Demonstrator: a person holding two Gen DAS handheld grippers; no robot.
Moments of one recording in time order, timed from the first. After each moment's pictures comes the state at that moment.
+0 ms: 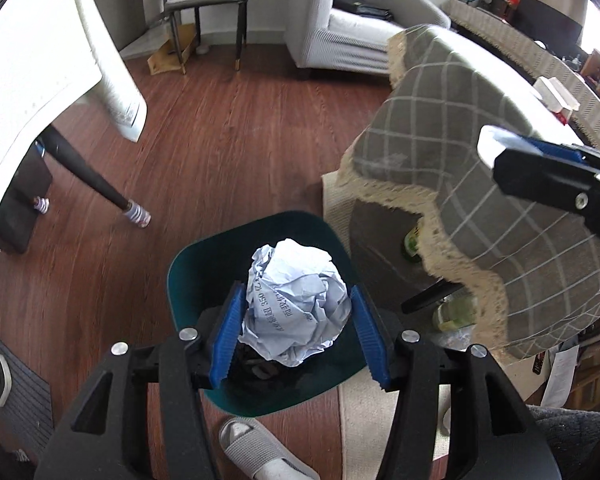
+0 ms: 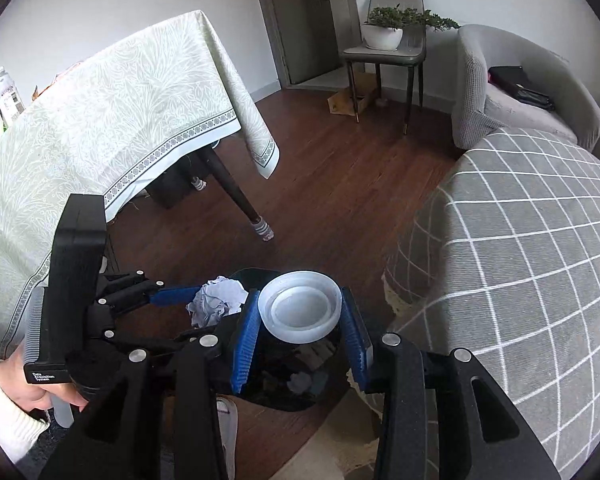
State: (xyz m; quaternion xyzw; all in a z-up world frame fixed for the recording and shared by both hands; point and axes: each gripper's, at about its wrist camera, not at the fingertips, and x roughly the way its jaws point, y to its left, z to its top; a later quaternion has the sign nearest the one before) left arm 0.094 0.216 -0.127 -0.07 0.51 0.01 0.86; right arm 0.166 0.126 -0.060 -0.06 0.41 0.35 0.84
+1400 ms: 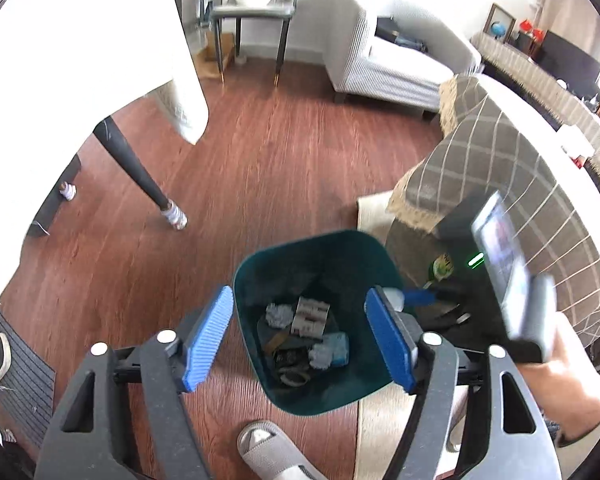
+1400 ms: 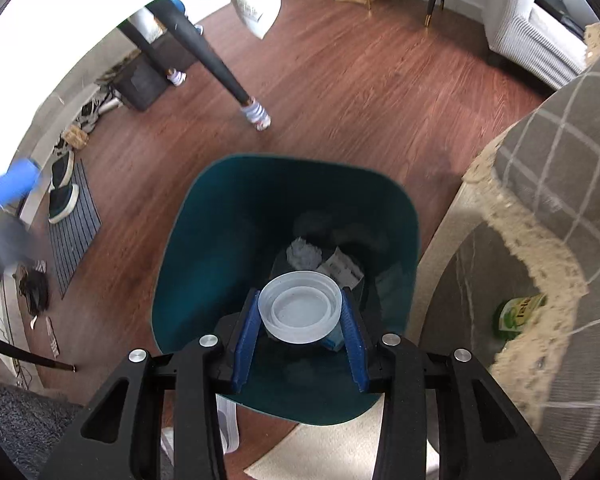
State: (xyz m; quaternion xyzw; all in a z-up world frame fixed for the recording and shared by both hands) left arm 0.060 0.277 -0.101 -0.10 0.46 0.05 0.88; right arm 0.195 0.223 -0.220 -0.14 0.57 0.32 0.74
